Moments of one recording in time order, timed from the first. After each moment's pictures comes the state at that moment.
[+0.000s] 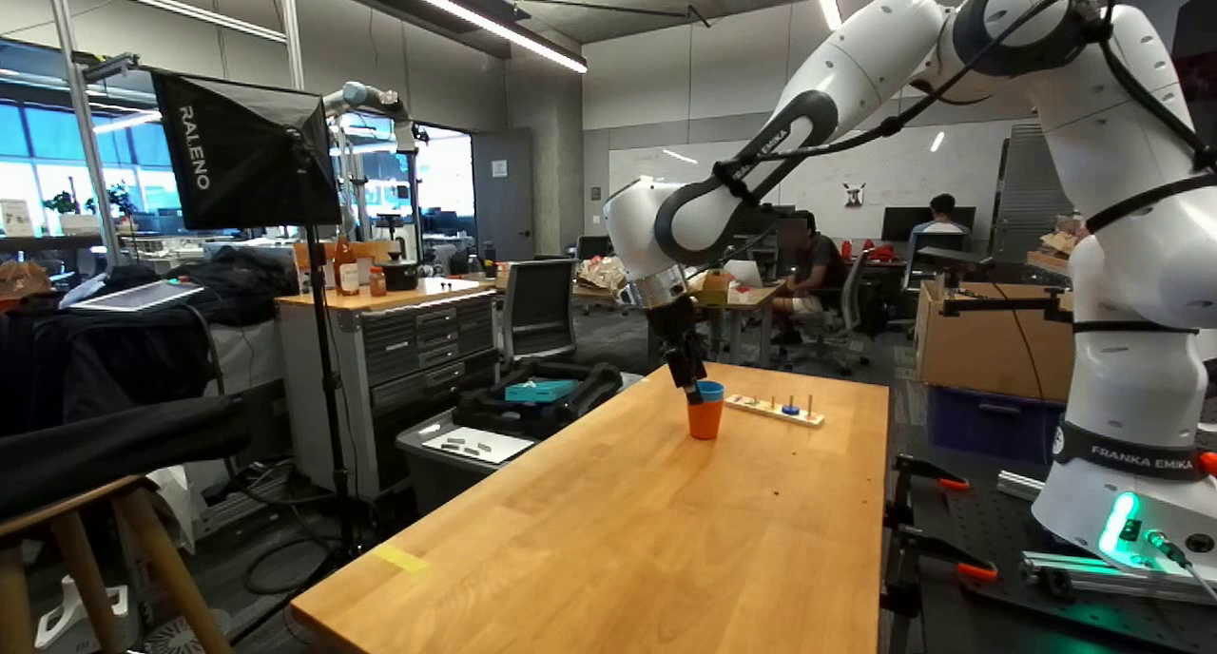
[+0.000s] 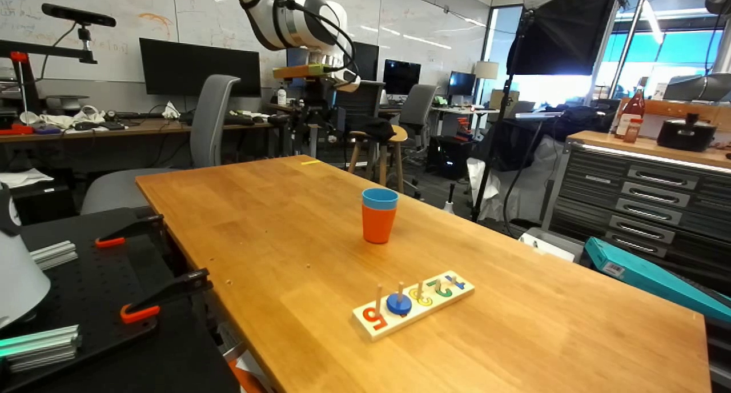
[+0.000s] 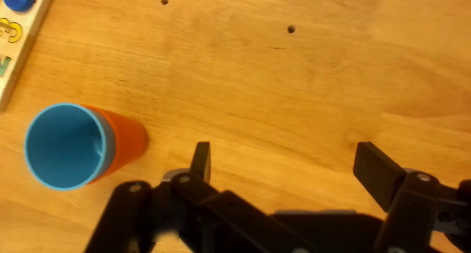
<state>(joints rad) 0.12 0.38 0.09 -1.93 -0.23 1.96 0.07</state>
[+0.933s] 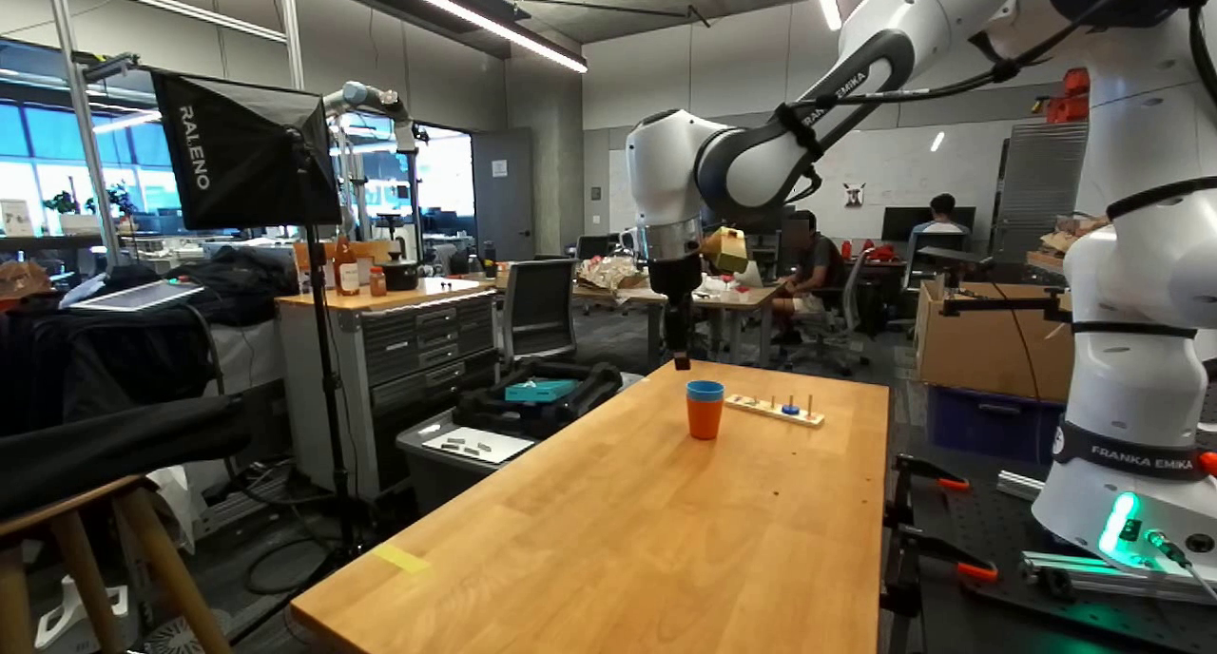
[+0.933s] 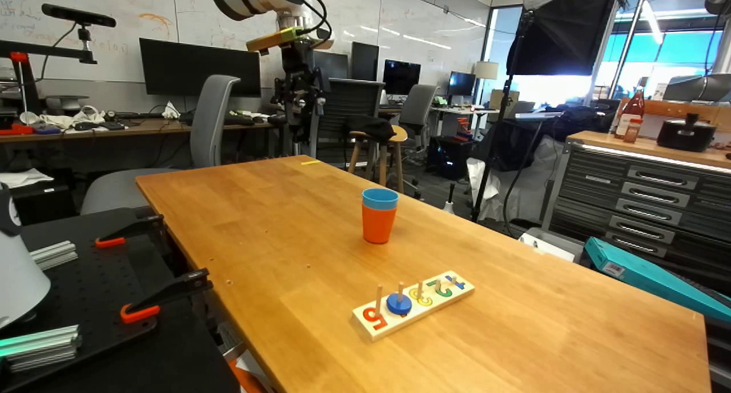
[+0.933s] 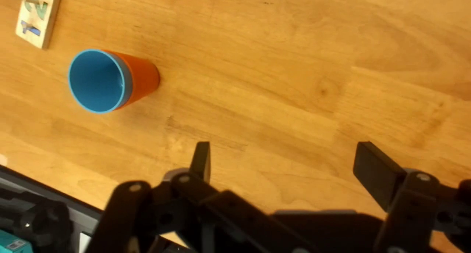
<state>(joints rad) 0.17 0.16 0.14 -2.06 -0.33 2.09 0.20</state>
